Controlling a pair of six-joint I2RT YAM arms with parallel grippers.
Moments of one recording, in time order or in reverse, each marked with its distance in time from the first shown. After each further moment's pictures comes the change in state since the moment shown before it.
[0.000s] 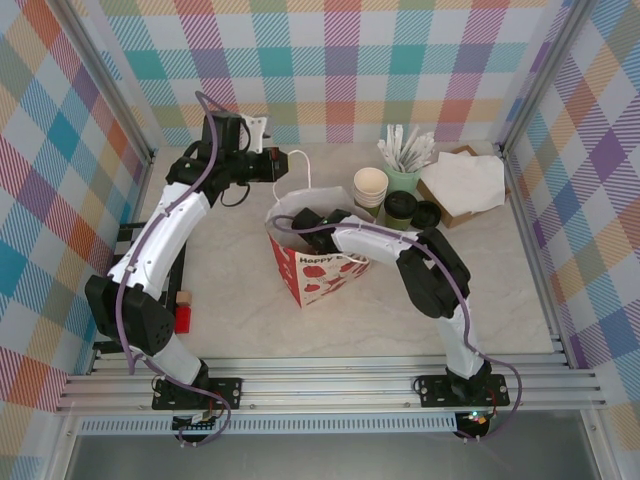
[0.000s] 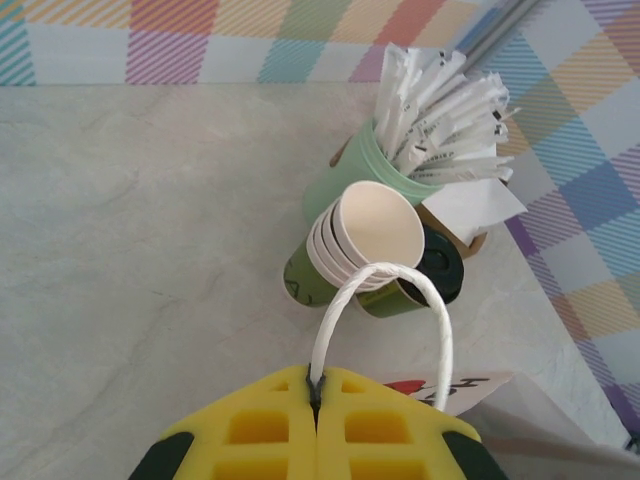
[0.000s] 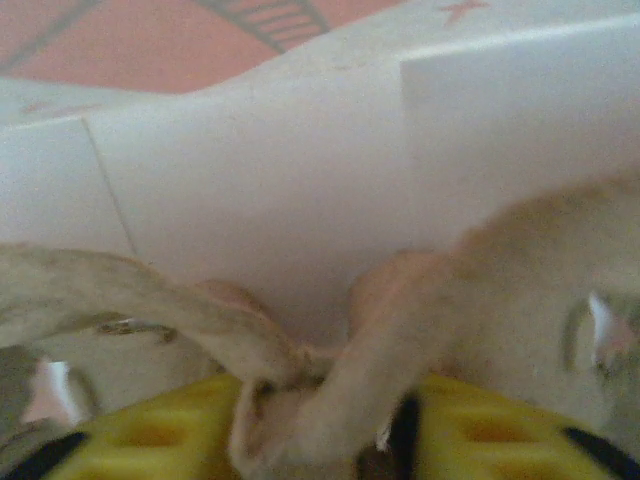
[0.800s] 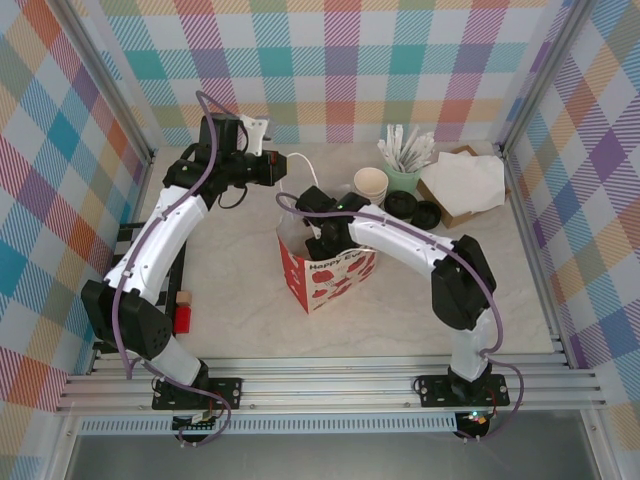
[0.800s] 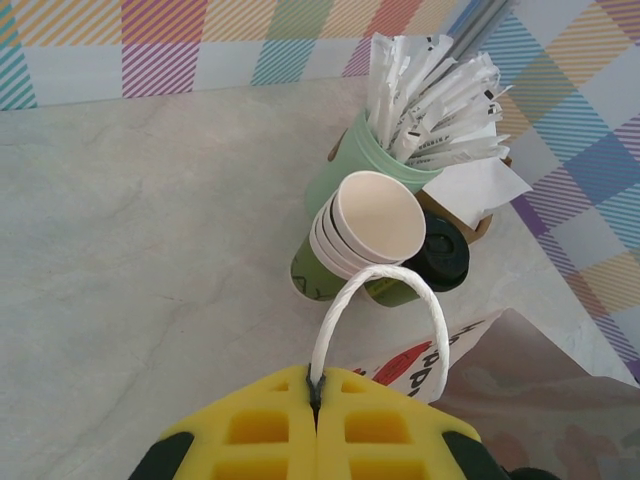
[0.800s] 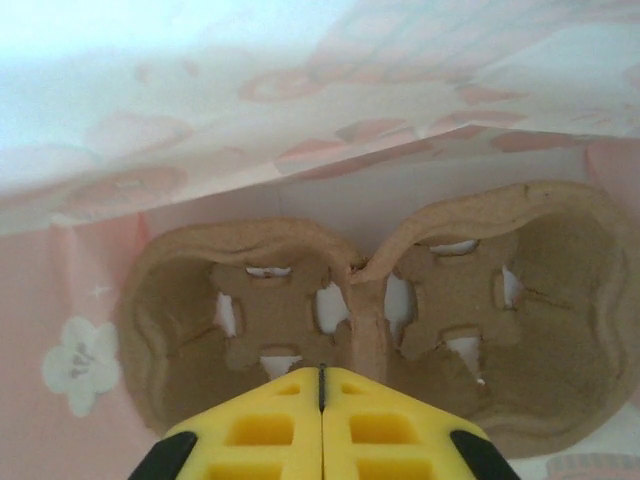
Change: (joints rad) left arm 0.000 -0.028 -0.016 -0.004 -0.004 0.074; right arm 0.000 -0.157 0.050 -0.066 -0.052 -0.080
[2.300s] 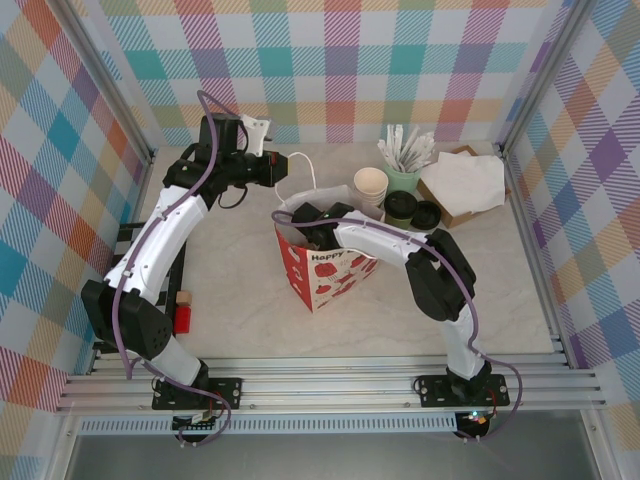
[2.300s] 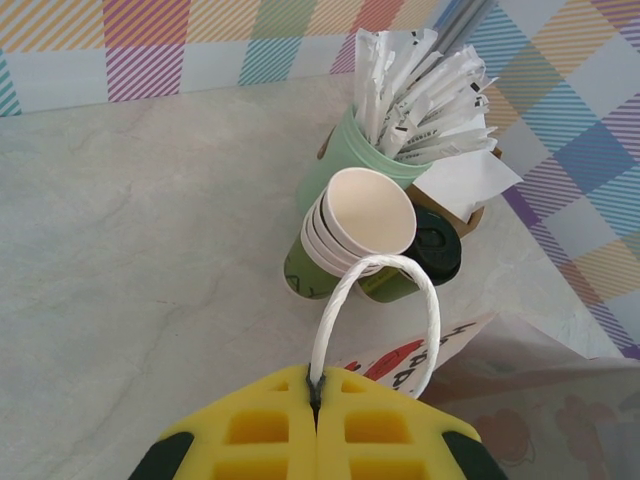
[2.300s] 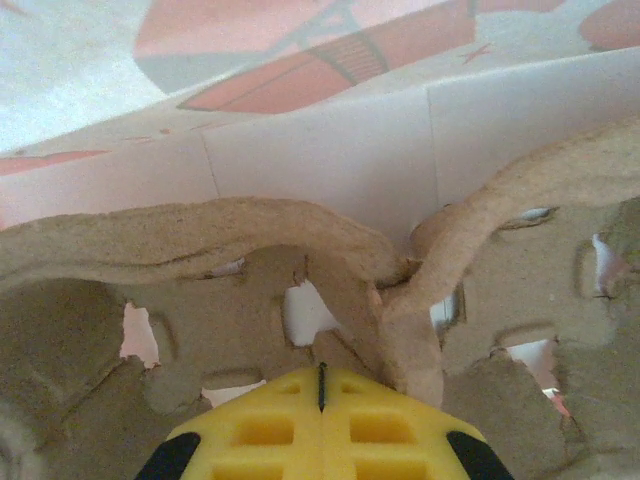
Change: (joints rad) left arm 0.000 0.000 0.000 0.000 0.028 0.027; right arm 0.006 0.123 -0.007 -0.048 0.047 0.028
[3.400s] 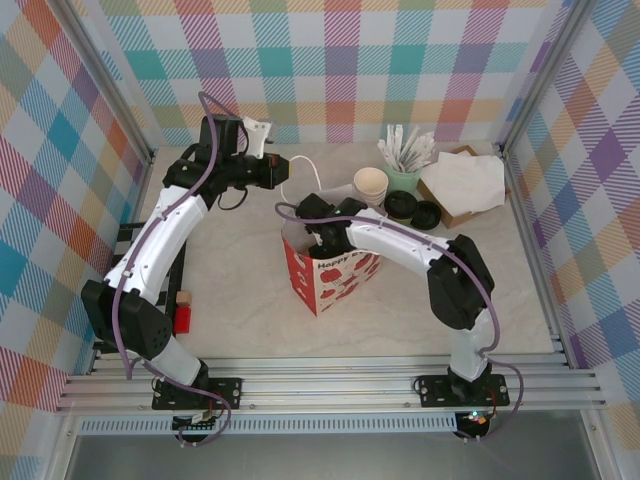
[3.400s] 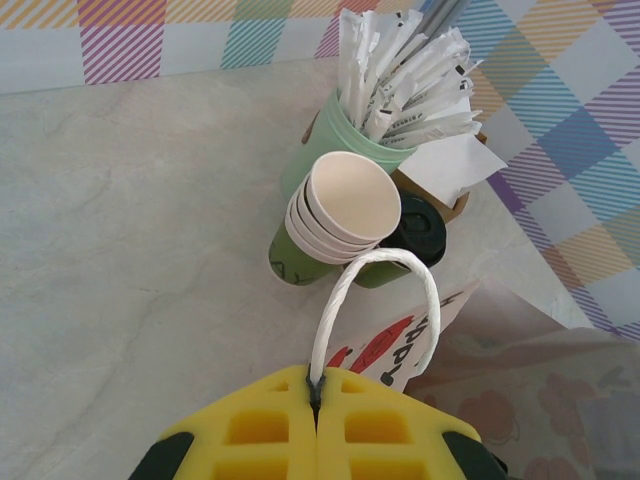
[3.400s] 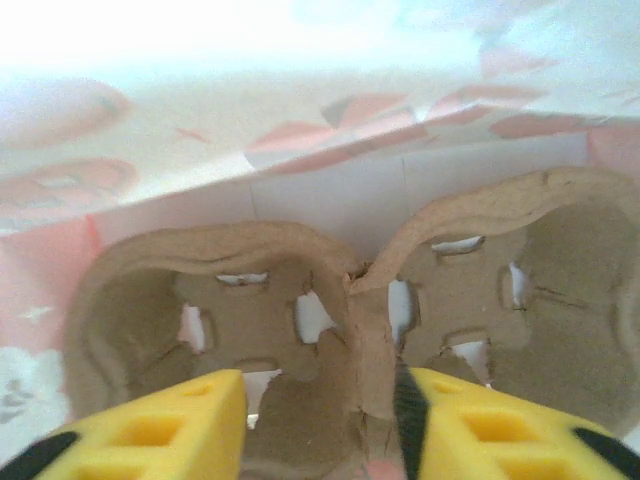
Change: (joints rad) left arm 0.000 0.000 0.001 -0.026 0.034 0.003; right arm 0.003 -0.137 -0.032 0.044 0.008 -0.069
